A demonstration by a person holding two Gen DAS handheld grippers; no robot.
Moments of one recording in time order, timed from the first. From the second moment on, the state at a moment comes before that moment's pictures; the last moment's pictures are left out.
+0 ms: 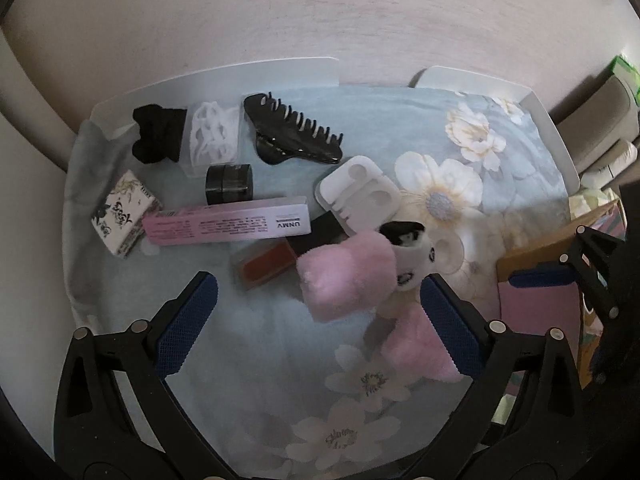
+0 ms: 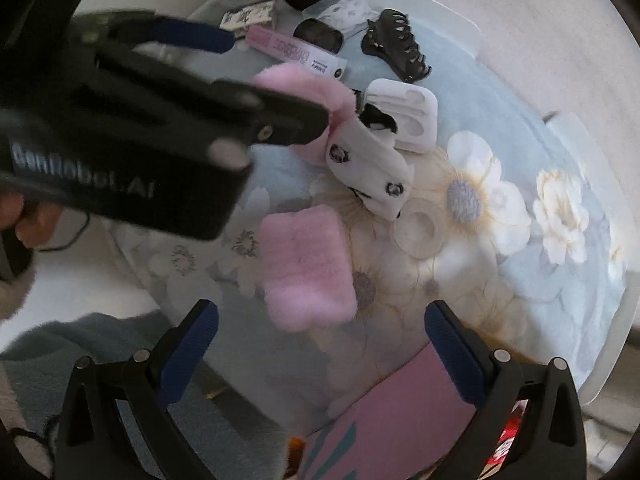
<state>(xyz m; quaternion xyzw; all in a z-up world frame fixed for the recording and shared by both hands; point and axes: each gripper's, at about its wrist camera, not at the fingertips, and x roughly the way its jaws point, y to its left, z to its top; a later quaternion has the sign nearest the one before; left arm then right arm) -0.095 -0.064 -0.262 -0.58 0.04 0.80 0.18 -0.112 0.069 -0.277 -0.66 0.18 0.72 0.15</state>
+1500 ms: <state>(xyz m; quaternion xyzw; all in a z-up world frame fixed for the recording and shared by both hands) -0.086 -0.094 -0.232 -0.55 -0.05 0.80 0.22 -0.108 0.079 -0.274 -0.63 0.20 0.73 0.13</state>
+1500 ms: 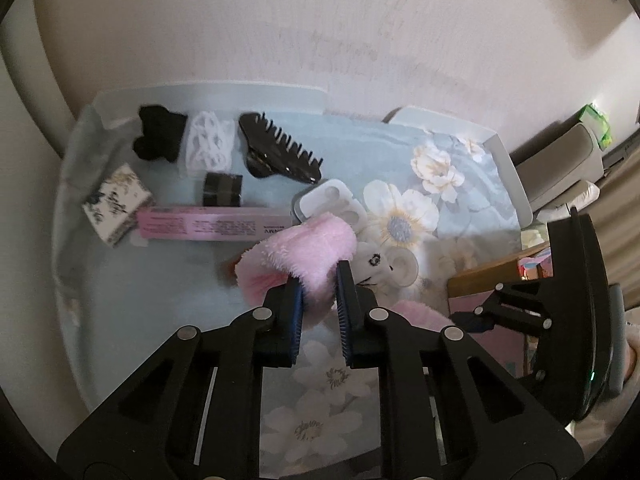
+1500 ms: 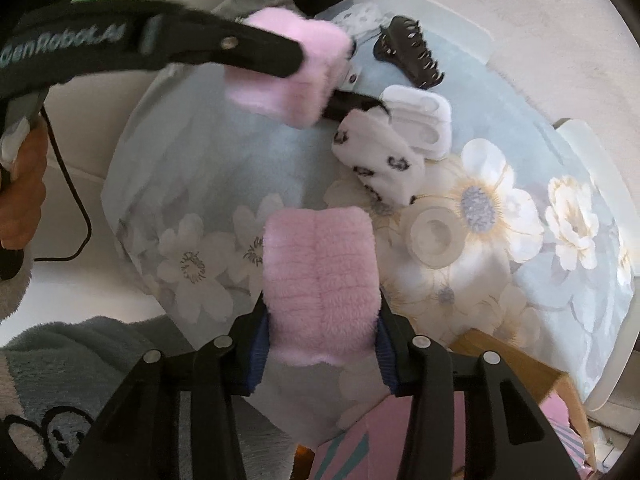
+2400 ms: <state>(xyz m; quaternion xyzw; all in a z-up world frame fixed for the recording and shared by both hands) -0.040 -0.023 -0.087 -0.44 0.04 0.85 0.26 0.005 0.104 -0.110 -0.55 0.21 0.77 0.25</state>
